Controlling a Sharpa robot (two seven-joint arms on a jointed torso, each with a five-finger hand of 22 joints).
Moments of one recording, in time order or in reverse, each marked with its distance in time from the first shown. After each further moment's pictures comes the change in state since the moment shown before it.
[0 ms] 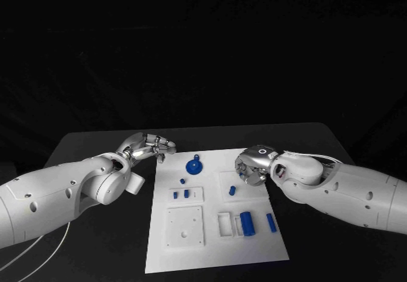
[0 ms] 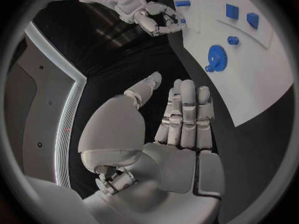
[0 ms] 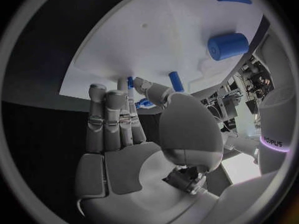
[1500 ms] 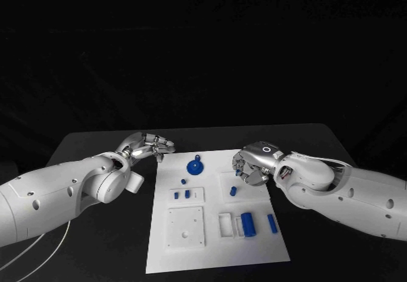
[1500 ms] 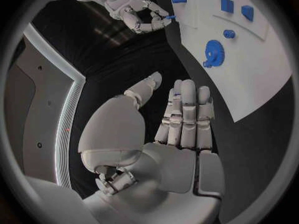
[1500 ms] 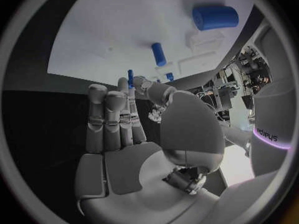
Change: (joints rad) left arm 0.000 0.005 0.000 -0.026 0.003 0.000 0.002; left_hand -0.002 0.002 0.002 -0.002 0.004 0.000 0.000 0.000 -0.002 -0.010 0.004 -0.004 -0.003 0.003 0.004 -0.004 0.000 -0.001 0.000 0.000 -0.004 0.000; right arm -0.010 -0.071 0.033 0.163 0.014 -0.109 -0.024; right_hand 0.015 -0.030 0.056 0.014 0.001 0.024 -0.010 0.007 0.011 0.032 -0.010 -0.002 0.022 0.000 -0.013 0.030 -0.003 0.000 0.023 -0.002 0.031 0.000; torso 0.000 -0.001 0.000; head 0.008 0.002
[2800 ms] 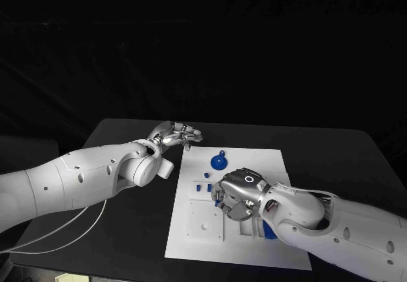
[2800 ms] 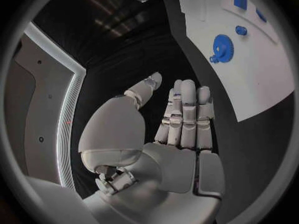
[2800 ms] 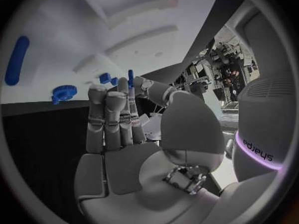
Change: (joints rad) left arm 0.000 0.009 0.000 0.020 0.082 -0.081 0.028; left_hand -0.001 0.001 0.000 0.000 0.000 0.000 0.000 0.000 0.000 0.000 0.000 0.000 0.000 0.000 0.000 0.000 0.001 -0.007 0.000 0.000 0.000 0.000; right arm -0.066 0.181 -0.071 0.080 -0.036 -0.006 0.029; right_hand -0.004 -0.004 -0.006 -0.005 0.032 0.001 0.003 -0.001 0.002 0.000 0.000 0.000 0.007 -0.002 -0.002 0.008 -0.006 0.000 0.000 0.000 0.006 0.000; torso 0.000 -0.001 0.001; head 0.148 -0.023
